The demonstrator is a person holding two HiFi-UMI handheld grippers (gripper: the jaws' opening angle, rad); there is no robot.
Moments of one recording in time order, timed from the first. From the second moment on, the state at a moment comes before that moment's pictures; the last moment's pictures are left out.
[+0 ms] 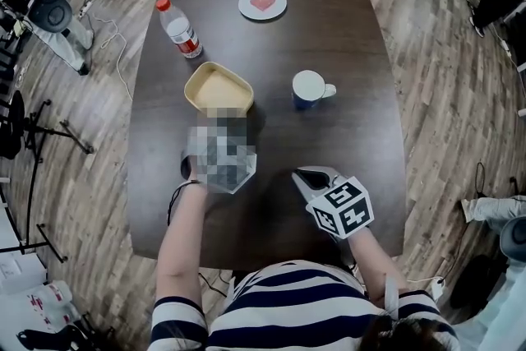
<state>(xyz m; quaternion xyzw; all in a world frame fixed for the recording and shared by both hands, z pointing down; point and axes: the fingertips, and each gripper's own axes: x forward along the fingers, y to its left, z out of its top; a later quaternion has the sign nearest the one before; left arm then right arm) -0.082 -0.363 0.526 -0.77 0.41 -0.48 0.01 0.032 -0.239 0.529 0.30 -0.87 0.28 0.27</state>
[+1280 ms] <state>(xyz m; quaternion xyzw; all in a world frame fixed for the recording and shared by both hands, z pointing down) -0.123 -0.181 0.450 -0.81 0.37 -0.46 0.04 0.018 -0.174 0.478 0.36 -0.87 0.24 0.24</state>
